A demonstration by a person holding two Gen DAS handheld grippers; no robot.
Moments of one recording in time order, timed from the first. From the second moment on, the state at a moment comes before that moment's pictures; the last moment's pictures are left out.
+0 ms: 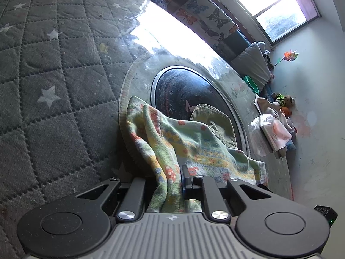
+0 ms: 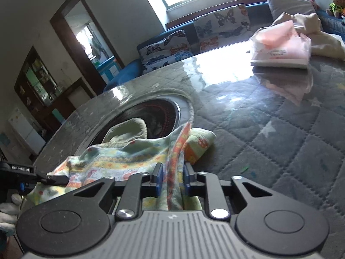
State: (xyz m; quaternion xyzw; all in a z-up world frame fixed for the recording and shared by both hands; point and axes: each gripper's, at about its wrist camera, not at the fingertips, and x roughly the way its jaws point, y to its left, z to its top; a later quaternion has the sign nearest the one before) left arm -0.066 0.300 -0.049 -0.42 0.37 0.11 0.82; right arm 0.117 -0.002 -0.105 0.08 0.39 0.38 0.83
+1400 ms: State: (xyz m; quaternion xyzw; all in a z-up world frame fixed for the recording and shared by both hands) left arm 0.067 0.131 0.041 -0.22 0.39 -0.05 0.89; right arm 0.068 -0.158 -0.004 0.06 0.26 0.22 0.94
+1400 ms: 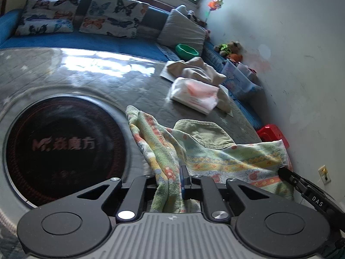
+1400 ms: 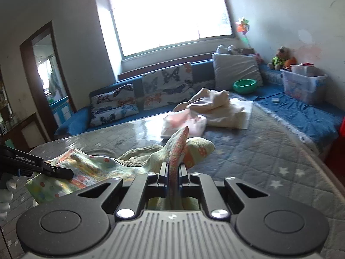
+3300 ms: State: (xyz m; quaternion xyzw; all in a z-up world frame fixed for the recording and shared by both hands) left arm 0.115 0.046 0.008 -0.11 0.44 -0.06 0.89; right arm 0.070 -0.230 -0.046 0.08 0.28 0.15 0.94
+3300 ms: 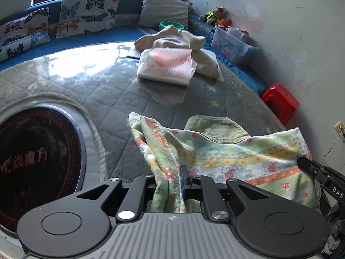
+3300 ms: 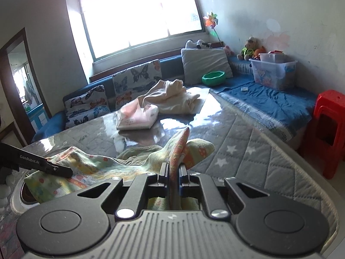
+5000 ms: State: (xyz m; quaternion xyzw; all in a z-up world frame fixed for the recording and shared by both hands) left arm 0.166 0.028 -0.024 -0.09 0.44 -0.04 0.89; right arm 0.118 -0.203 -0.094 0.02 0.33 0.16 0.93
